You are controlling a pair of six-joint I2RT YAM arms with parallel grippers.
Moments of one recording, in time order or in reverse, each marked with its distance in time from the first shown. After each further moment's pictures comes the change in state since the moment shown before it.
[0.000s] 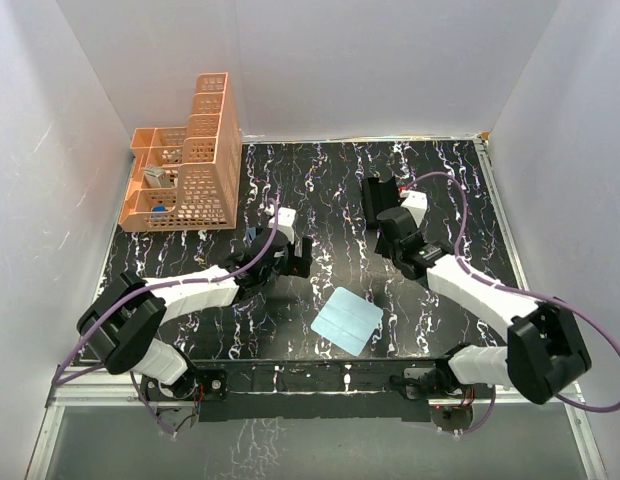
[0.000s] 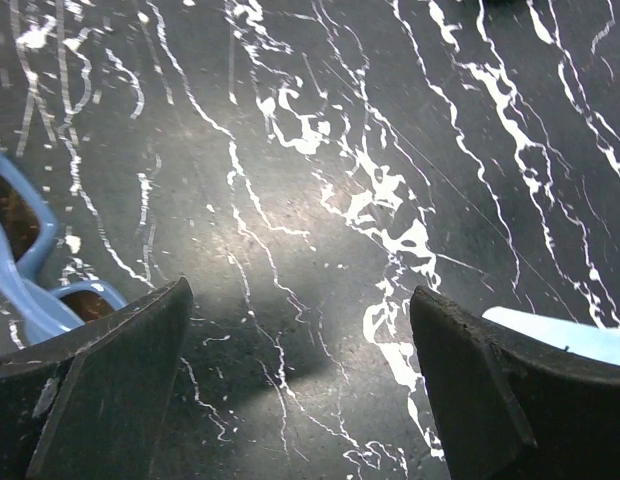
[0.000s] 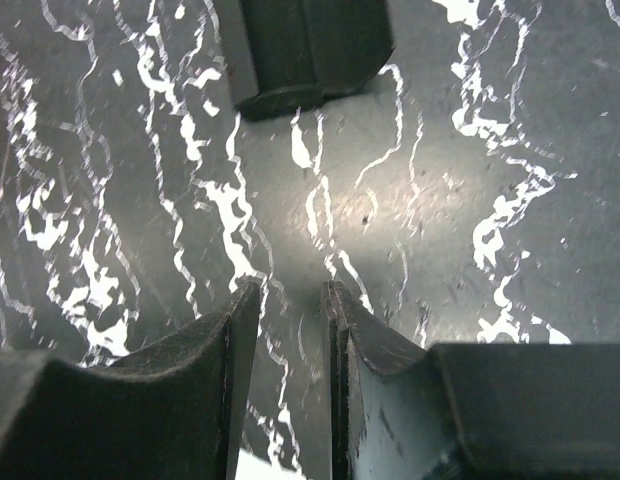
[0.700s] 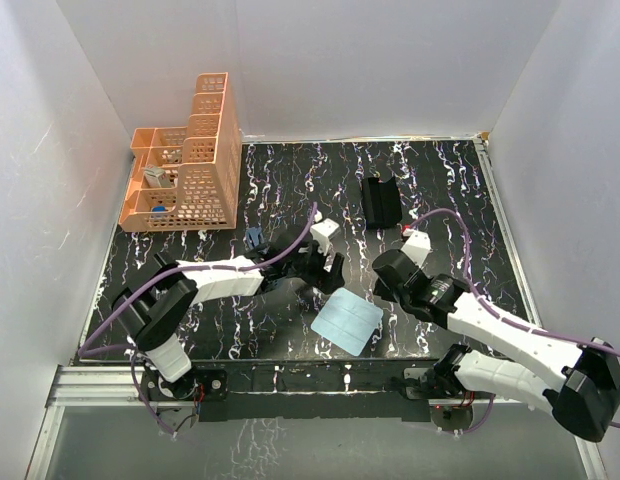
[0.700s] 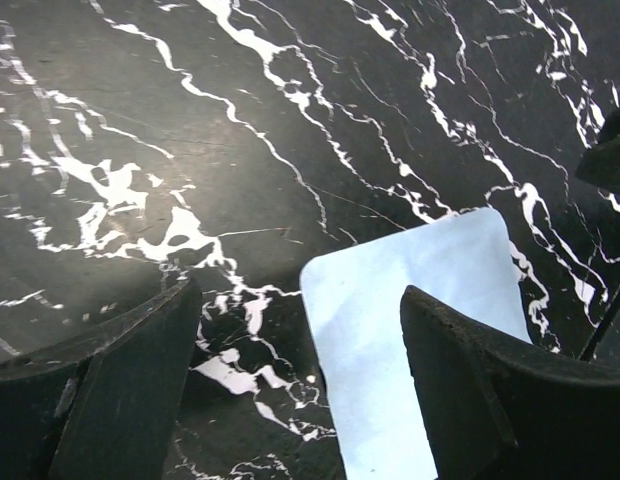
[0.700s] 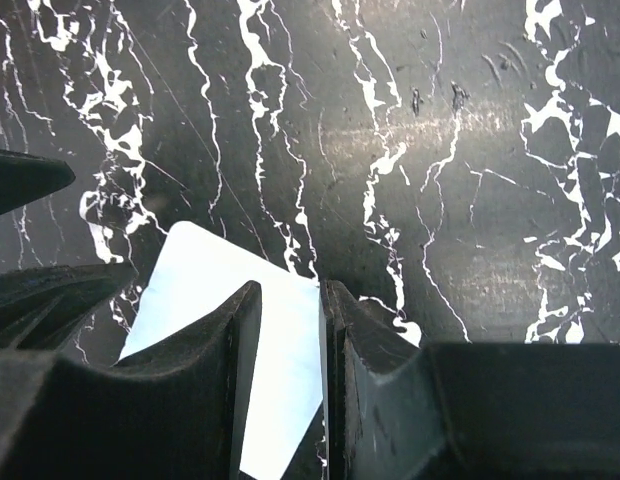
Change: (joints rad) left arm -0.057 0.188 0.150 -0.012 0.456 0.115; right arm 0.288 -0.323 -0.133 -0.346 0.029 0.318
